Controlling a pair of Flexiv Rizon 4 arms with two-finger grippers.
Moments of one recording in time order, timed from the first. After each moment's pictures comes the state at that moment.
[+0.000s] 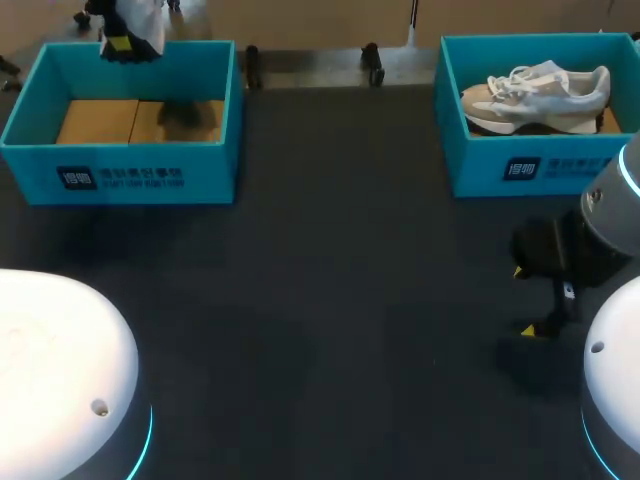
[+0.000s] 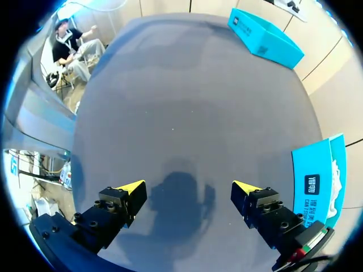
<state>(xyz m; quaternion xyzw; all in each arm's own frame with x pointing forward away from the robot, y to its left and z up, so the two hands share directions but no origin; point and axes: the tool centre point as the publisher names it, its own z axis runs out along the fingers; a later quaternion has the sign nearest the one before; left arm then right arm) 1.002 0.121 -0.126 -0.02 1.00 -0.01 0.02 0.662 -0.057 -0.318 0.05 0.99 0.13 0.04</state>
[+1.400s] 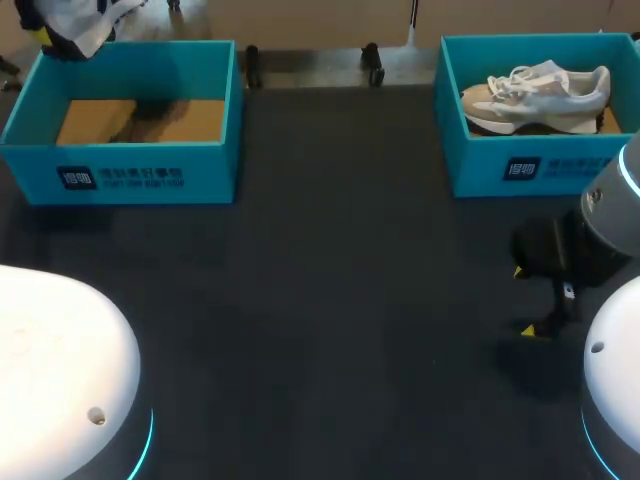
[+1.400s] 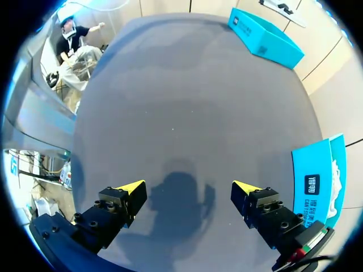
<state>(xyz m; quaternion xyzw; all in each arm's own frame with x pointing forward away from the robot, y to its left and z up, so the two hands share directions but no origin) 1.061 0.246 -0.152 0.21 0.98 -0.01 -0.02 0.662 -0.057 -0.318 0.05 0.99 0.13 0.04</state>
